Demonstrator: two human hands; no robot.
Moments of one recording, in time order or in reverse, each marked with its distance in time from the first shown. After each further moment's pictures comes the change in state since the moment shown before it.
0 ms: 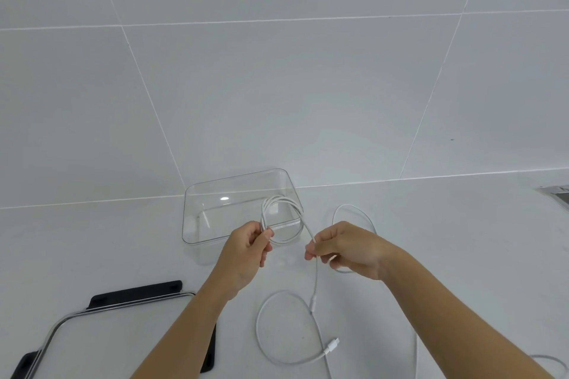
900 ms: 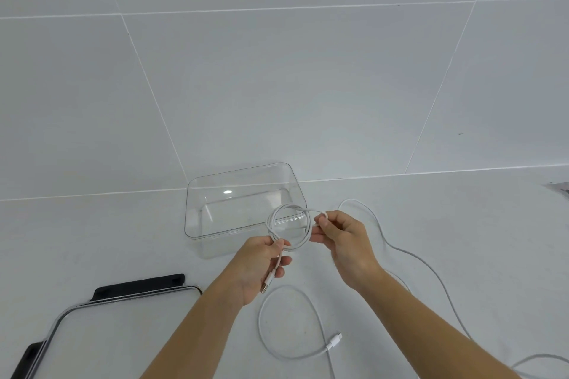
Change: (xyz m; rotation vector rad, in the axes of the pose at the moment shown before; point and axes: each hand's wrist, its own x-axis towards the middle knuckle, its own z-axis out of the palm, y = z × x) left_hand -0.006 0.001 0.015 -0.398 -0.149 -0.435; right_hand 0.021 0.021 0.030 0.577 0.425 -0.380
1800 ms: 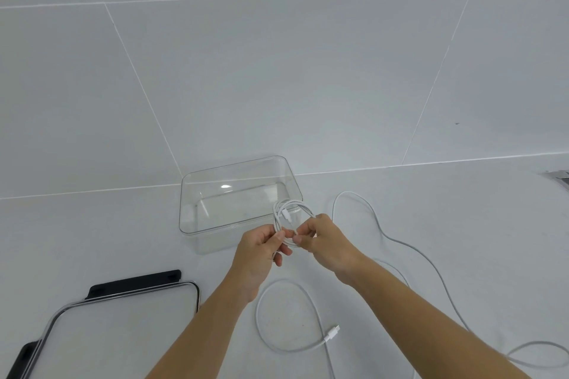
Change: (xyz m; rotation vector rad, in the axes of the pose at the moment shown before) left_hand 0.003 -0.010 0.007 0.152 0.078 0.271; right_hand 0.001 0.001 0.011 -0.707 -0.193 0.100
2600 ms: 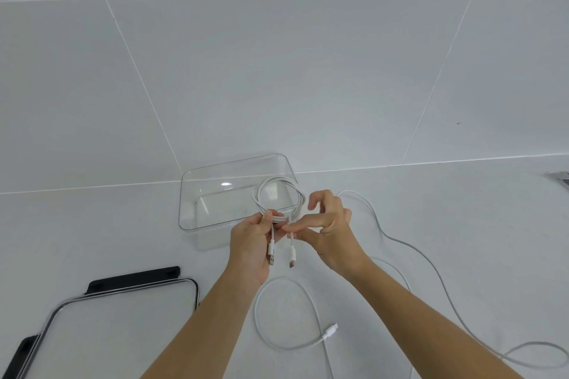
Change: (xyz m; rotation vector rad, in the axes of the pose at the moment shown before) left_hand 0.011 0.012 0.008 -0.521 0.189 -0.124; right_hand 0.000 0.006 -0.001 -0.219 0.237 -0.497
